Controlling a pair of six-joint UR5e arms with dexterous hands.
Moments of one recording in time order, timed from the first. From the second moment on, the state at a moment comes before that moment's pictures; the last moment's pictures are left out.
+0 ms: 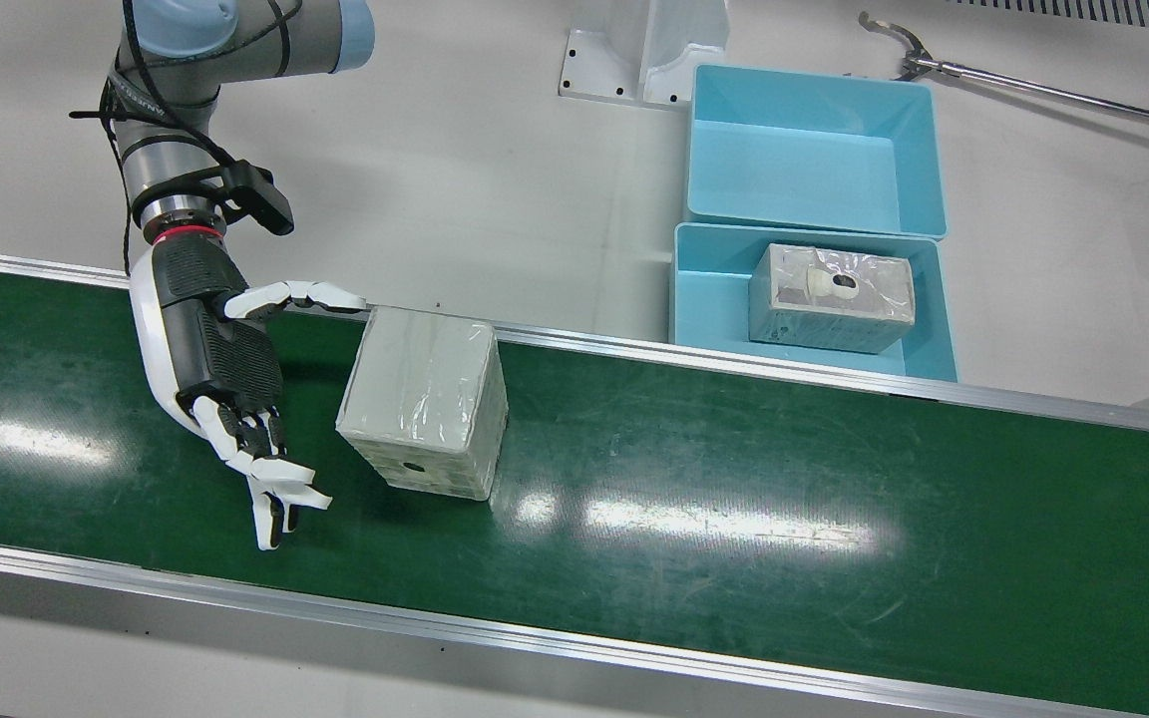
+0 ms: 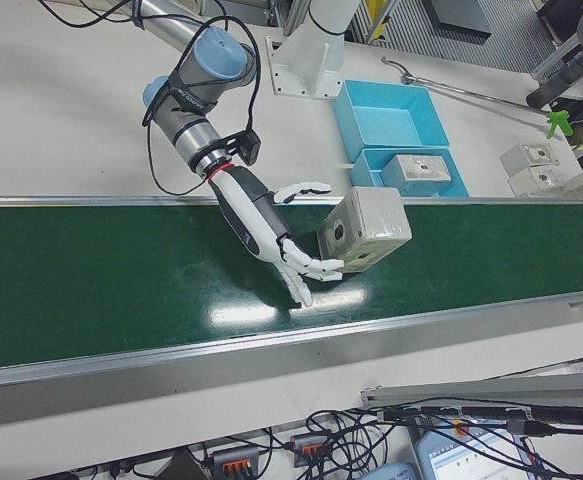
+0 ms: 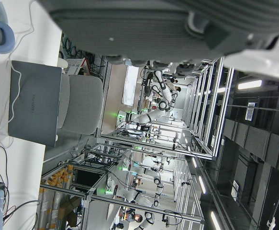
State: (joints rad) left arm -1.81 -1.79 -1.75 0.44 1.92 -0.15; right arm 0.81 -1.14 1.74 -3.37 -1.23 -0.03
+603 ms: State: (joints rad) left arm -1.81 -1.79 -1.75 0.44 1.92 -0.15; right arm 0.81 -1.13 1.74 -3.37 -1.23 -0.03
